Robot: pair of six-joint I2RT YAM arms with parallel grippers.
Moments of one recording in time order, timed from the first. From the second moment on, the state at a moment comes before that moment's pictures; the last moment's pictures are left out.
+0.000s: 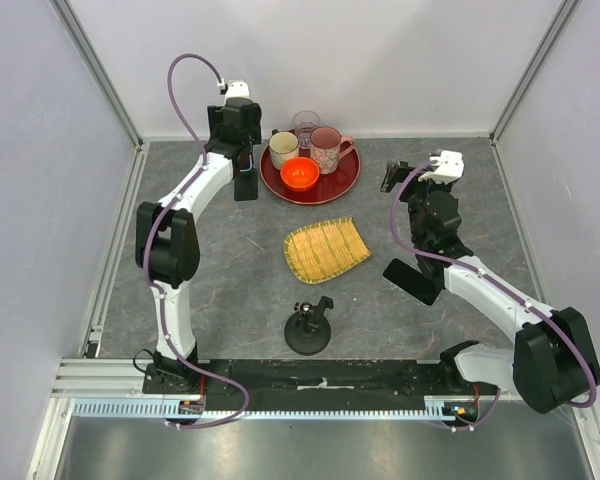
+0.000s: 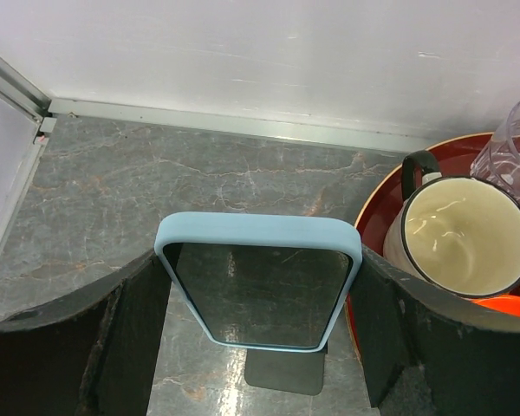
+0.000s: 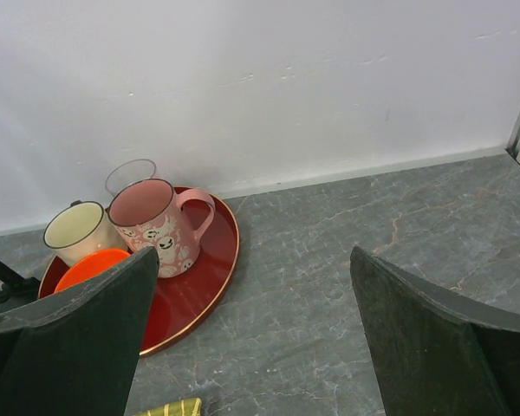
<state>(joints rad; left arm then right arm) -0.30 2.07 1.81 -0.13 -0.51 -0.07 0.40 1.23 0.71 0.64 0.44 0.15</state>
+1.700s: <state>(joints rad) -0.27 2.12 1.83 -0.13 -0.45 -0.14 0.39 1.25 0.71 0.66 0.41 0.17</state>
